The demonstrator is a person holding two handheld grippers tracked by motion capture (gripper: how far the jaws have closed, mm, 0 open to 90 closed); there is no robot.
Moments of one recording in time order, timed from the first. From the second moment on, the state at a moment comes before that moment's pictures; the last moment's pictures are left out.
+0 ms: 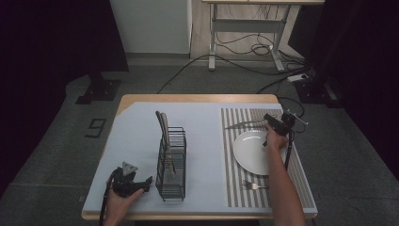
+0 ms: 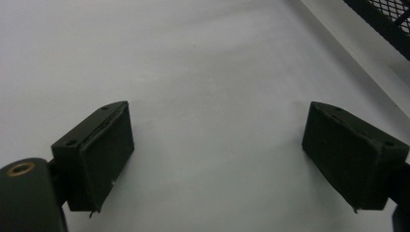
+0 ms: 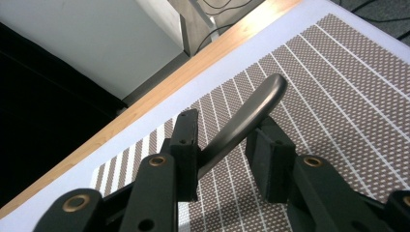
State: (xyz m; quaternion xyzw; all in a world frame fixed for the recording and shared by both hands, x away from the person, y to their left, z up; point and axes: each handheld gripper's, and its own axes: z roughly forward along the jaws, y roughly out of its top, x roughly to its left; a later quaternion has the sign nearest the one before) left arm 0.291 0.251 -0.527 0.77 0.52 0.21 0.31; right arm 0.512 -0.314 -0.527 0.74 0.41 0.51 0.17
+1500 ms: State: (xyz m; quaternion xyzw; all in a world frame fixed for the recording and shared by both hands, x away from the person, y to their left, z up) left arm 0.292 0.251 -0.527 0.77 0.52 0.21 0.30; right arm 0.509 -0.321 -0.515 0.74 0.43 0.48 0.19
